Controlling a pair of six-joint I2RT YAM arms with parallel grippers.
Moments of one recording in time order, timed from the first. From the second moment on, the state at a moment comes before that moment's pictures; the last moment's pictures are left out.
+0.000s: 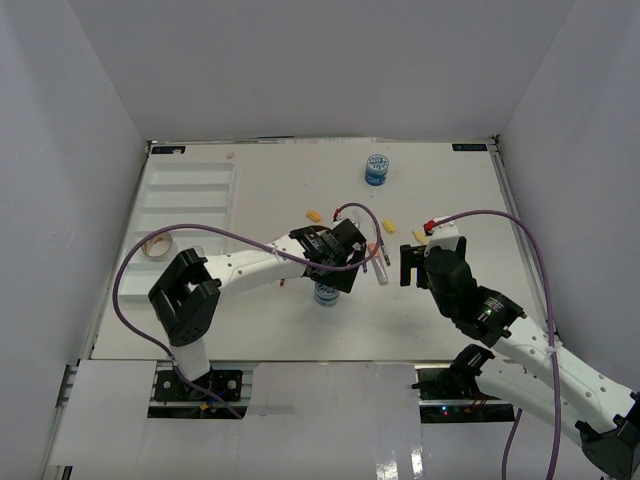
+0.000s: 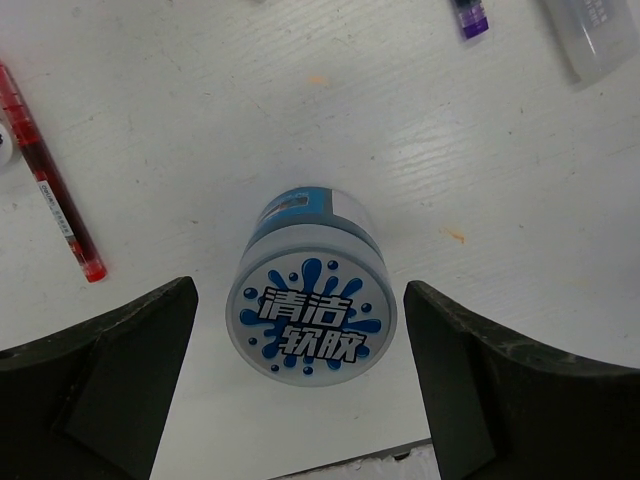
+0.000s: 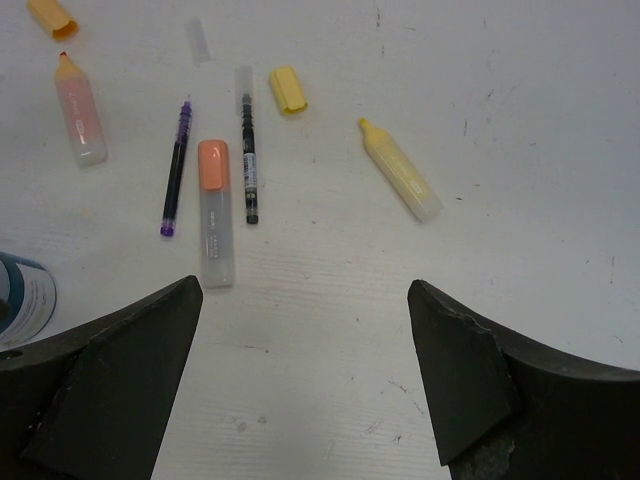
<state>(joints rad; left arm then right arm) -0.99 1.75 1.33 -0.72 -0.27 -0.51 0.79 0.69 0.61 -0.43 0.59 0.23</state>
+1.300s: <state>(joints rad) -0.09 1.95 2.11 -0.78 -0.28 -0.32 0.79 0.86 0.66 -0.38 0.33 0.20</state>
